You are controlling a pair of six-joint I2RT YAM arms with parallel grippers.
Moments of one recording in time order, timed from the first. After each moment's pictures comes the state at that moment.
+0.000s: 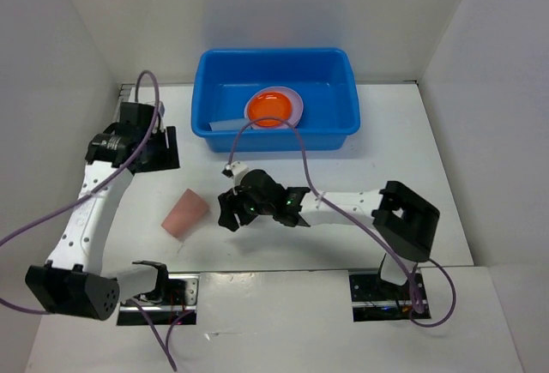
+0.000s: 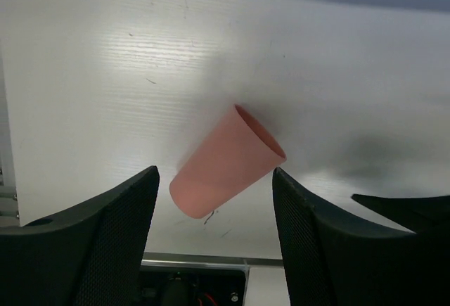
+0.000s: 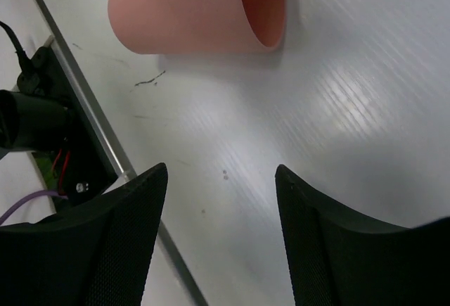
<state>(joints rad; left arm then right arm) -0.11 1.21 1.30 -1.05 -0.10 -0.22 1.10 1.66 1.01 0.08 -0.09 0.45</state>
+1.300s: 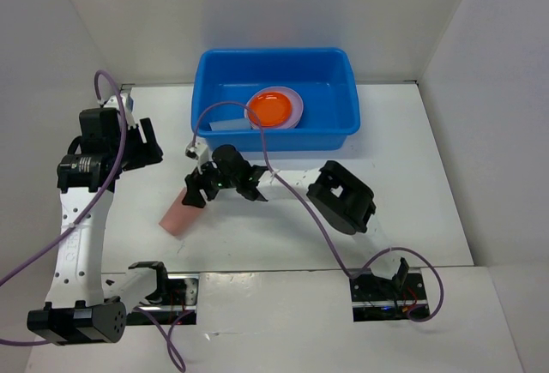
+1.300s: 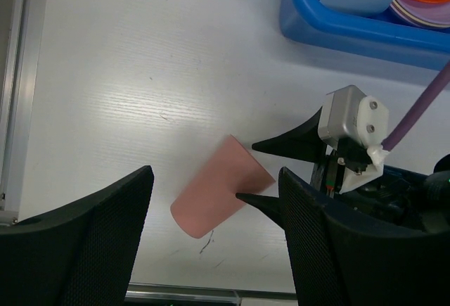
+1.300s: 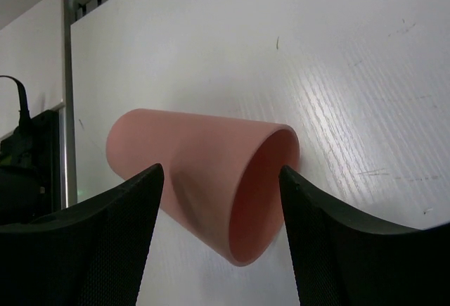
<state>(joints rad) 0.08 1.03 1.30 -0.97 0.01 -0.19 1.00 2.19 1.49 0.34 -0.41 0.24</state>
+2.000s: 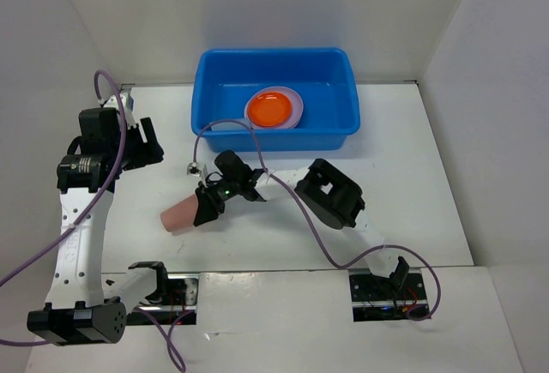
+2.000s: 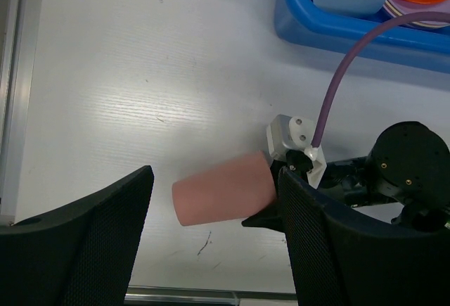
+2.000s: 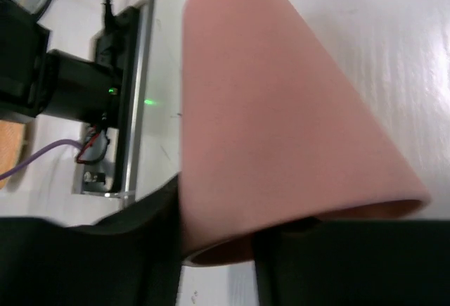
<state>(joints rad) 0.08 1.03 1.30 -0.96 0.03 -0.19 0.96 2.31 1.51 0.25 -0.85 0.27</state>
